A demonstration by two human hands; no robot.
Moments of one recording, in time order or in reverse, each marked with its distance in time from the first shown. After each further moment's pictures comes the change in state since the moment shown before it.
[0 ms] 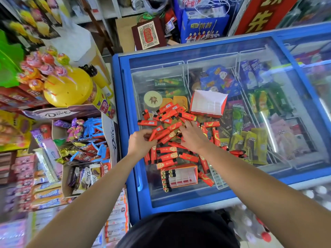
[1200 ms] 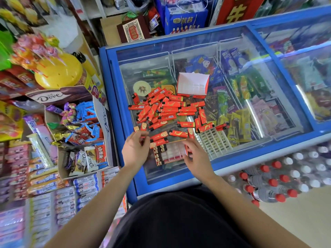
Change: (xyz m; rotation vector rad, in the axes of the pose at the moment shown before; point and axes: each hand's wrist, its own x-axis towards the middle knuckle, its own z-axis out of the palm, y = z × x) left_hand -0.110 -0.015 0.026 0.029 0.195 0.120; right_hand -0.180 -0.048 0.070 0.737 0.334 0.216
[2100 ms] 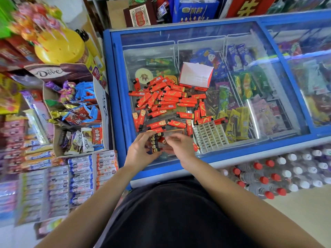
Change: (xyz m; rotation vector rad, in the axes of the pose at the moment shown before) left_hand -0.055 -0.027 0.019 -0.100 -0.199 0.223; right_hand 0.015 -0.049 0.021 0.694 -0.030 0.553
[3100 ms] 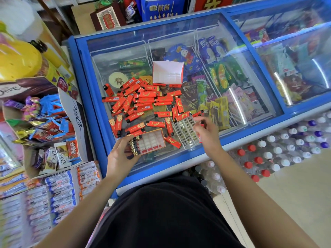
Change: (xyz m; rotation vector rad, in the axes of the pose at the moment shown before) left_hand -0.001 0.008 0.004 0.011 0.017 -0.058; right_hand 0.009 -0.014 -0.145 0.053 0.217 -0.211
